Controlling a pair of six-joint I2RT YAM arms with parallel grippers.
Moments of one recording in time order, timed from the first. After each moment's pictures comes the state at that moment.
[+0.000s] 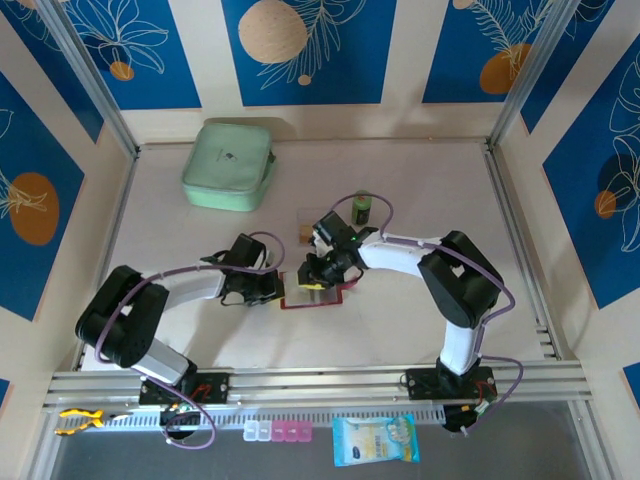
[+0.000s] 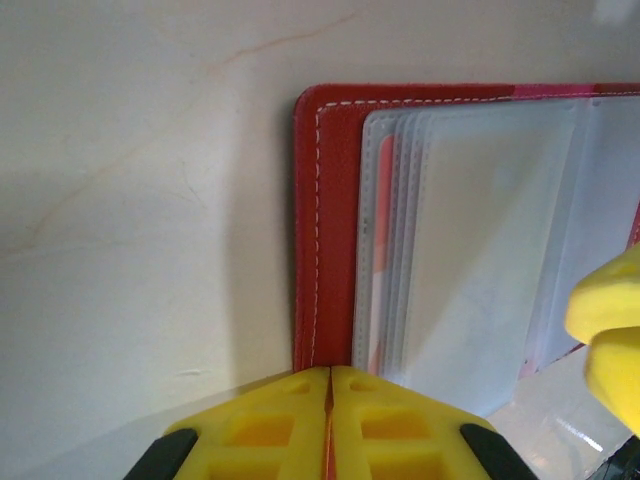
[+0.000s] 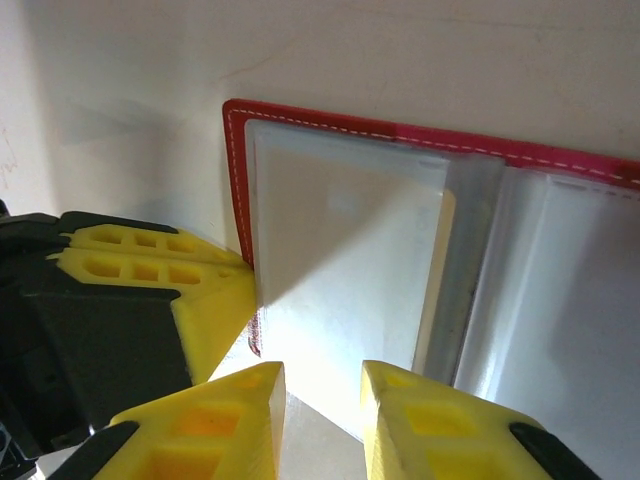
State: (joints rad) left arm -0.54 1.52 0.64 -0.25 0.42 -0.73; right arm 0.74 1.84 1.09 -0.38 -0.52 0.75
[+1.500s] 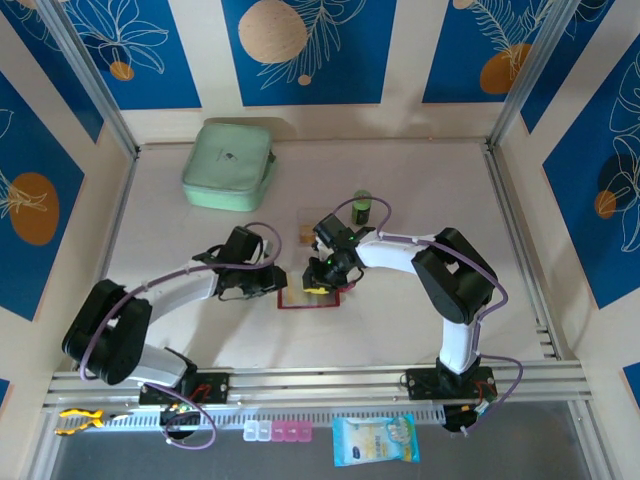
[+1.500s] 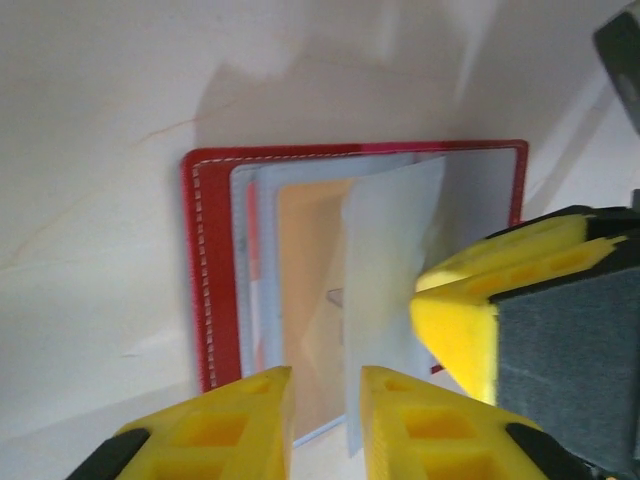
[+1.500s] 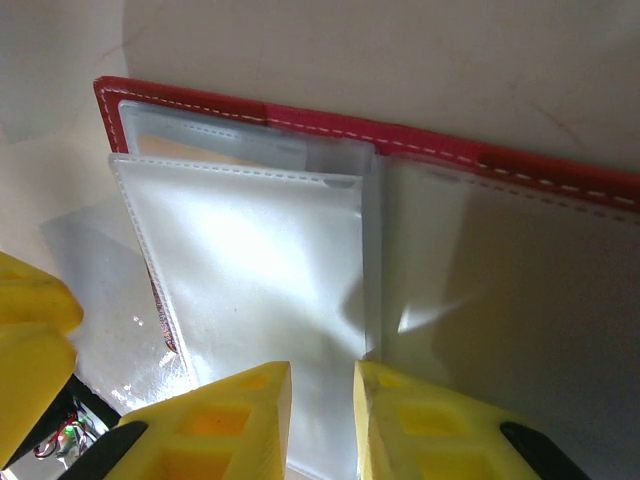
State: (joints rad) left arm -0.54 1.42 0.68 -0.27 0.42 -0.74; right arm 0.73 1.86 1.10 -0.45 -0.49 0.75
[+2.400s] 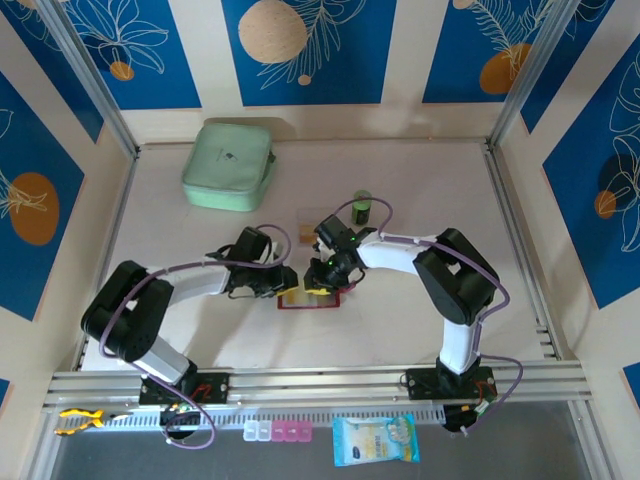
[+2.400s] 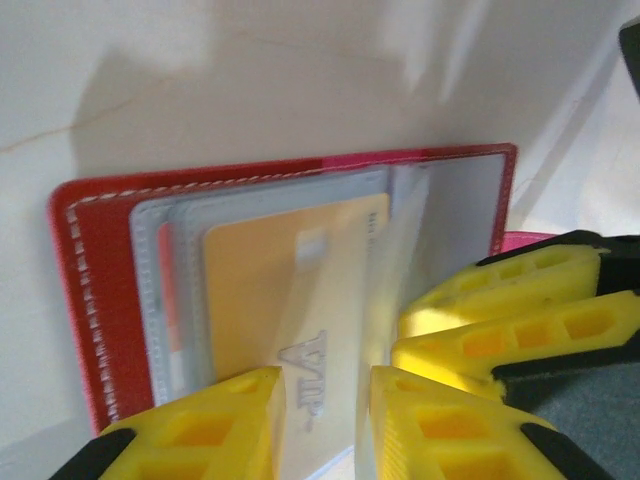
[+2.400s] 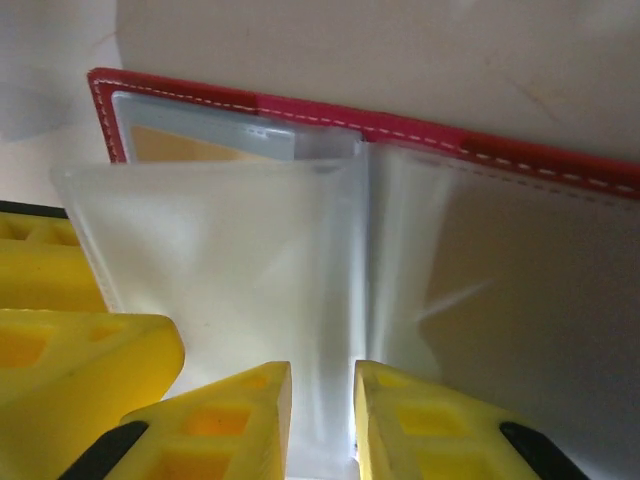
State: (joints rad) left arm -0.56 1.56 0.71 -0.15 0.50 -0.79; right arm 0.73 1.83 1.08 -0.46 -0.48 0.75
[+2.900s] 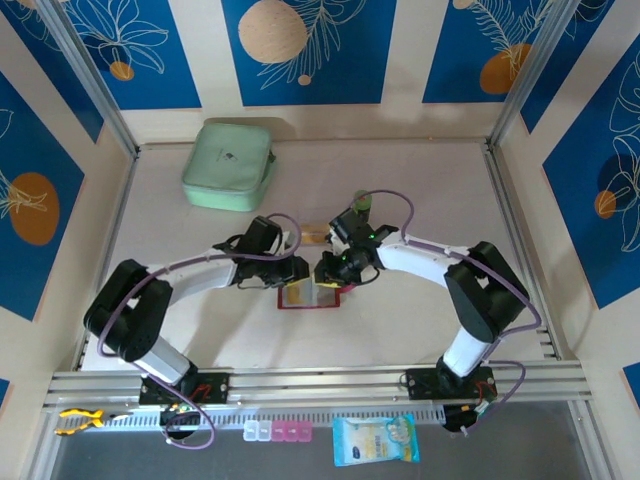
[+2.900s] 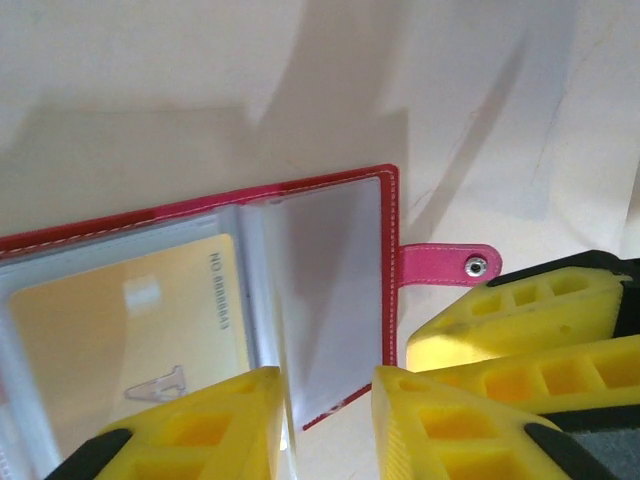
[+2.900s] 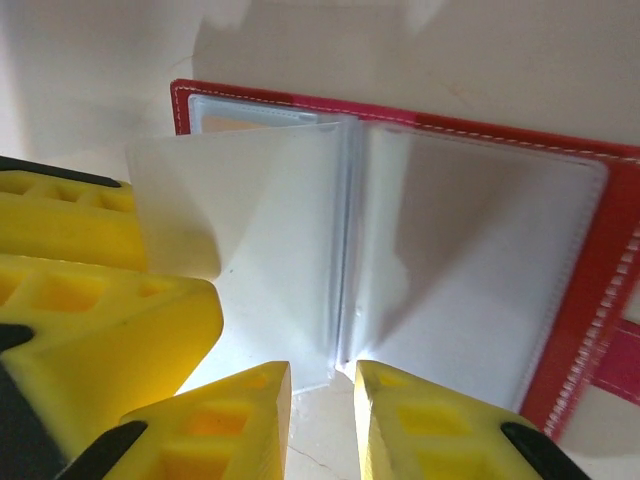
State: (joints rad) left arm -0.62 1.57 0.83 -0.21 0.48 -0.79; right arm 0.68 1.66 1.01 -0.50 -0.45 0.71
